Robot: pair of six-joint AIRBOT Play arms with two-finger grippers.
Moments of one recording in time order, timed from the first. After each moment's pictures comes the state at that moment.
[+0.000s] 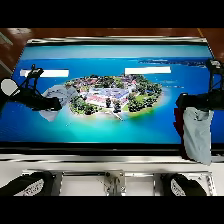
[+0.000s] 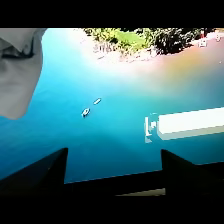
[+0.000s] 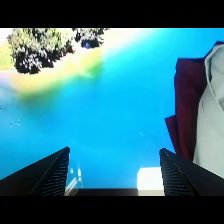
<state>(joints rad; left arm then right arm) -0.08 -1.16 1.16 1.40 -1.26 -1.52 -0.09 -0.93 1.13 -1.46 1.26 1.50</state>
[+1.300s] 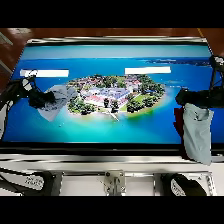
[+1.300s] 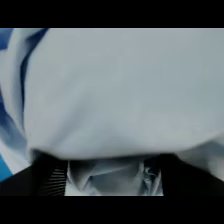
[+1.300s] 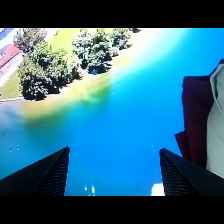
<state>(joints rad) 0.13 -1.65 1.31 1.54 -0.99 -1.80 -0.09 -0.93 1.13 -1.44 1.20 1.55</state>
